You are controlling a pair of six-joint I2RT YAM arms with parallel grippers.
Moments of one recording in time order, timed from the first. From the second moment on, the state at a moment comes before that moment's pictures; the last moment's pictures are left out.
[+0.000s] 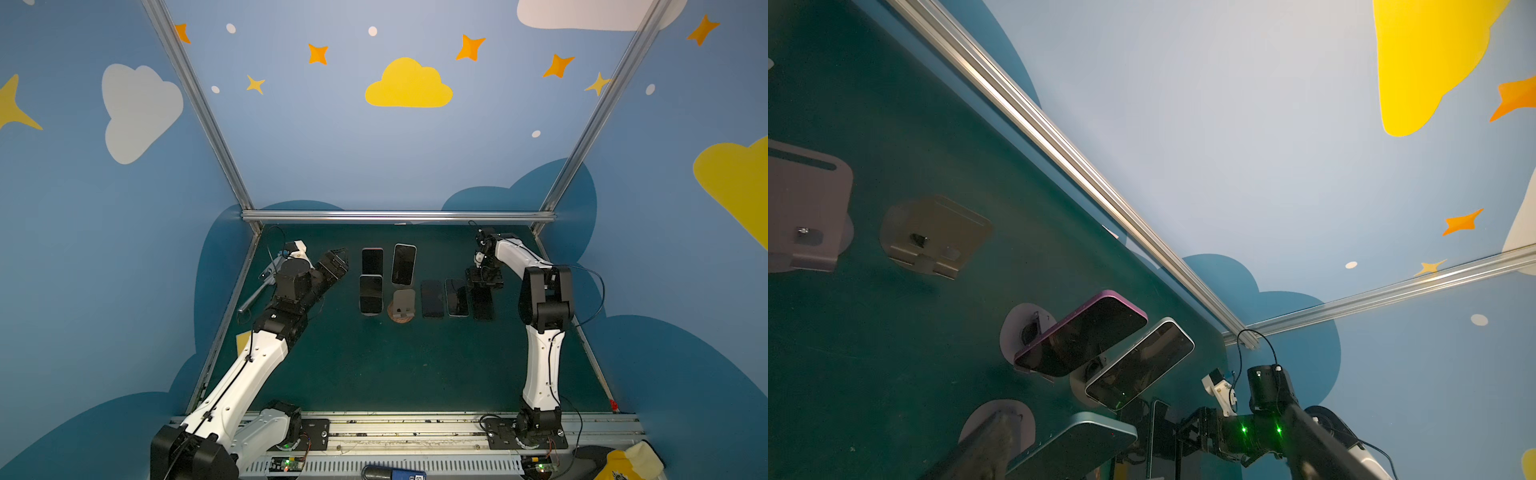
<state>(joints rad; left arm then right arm) -0.26 1.05 0.82 -0.04 0.07 -0.96 0.14 2.26 1.81 -1.07 0.02 0.13</state>
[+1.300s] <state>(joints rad) -0.29 1.05 0.82 -0.07 0.07 -0.94 0.73 1.24 1.02 -0.59 0.23 0.51</state>
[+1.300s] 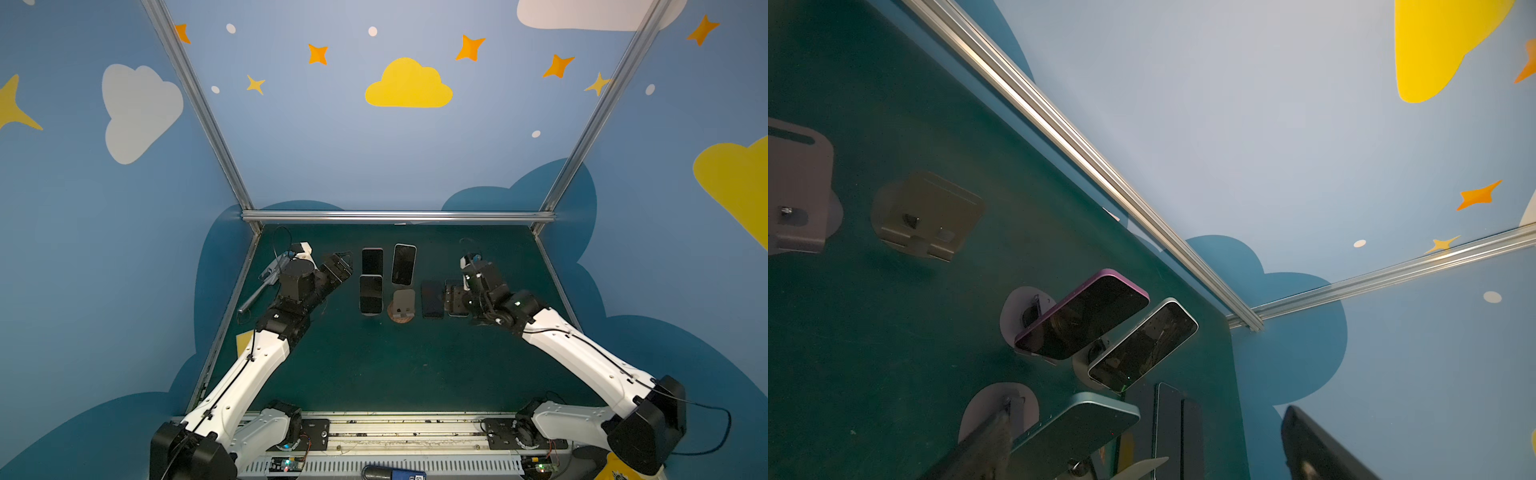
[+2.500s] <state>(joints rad) -0.29 1.02 0.82 -0.11 -0.01 -0.93 0.94 1.83 1.39 -0.59 0.42 0.74</state>
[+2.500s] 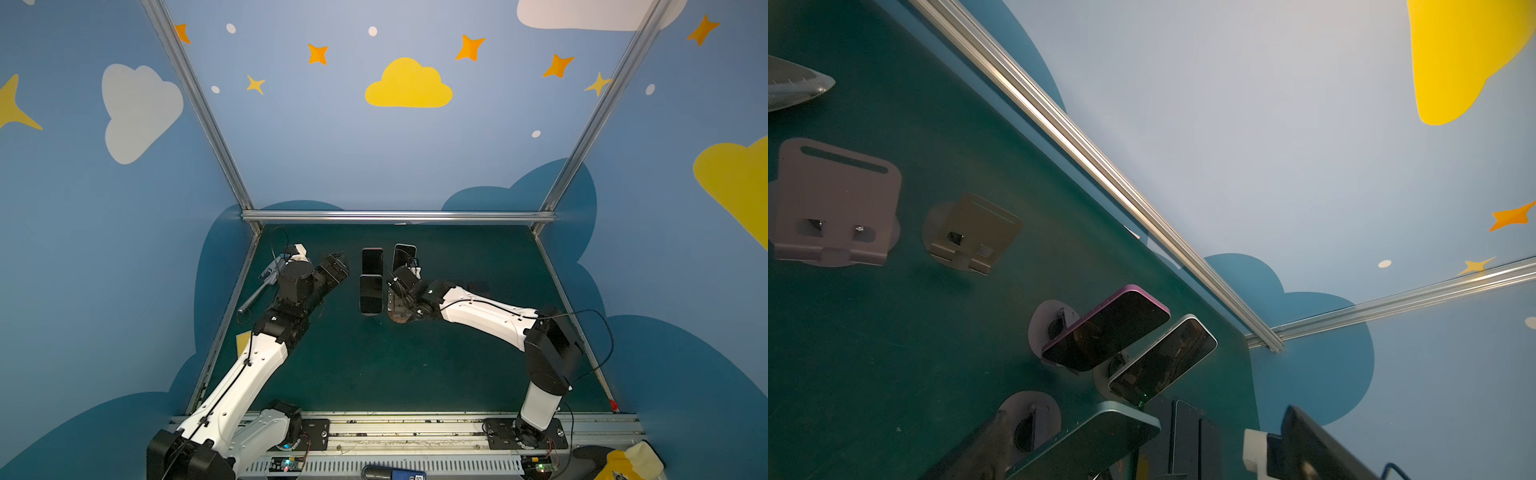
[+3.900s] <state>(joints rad) -0.21 0.99 0.82 -0.11 -0.11 -0.91 1.18 1.53 1.25 -0.81 0.57 0.69</state>
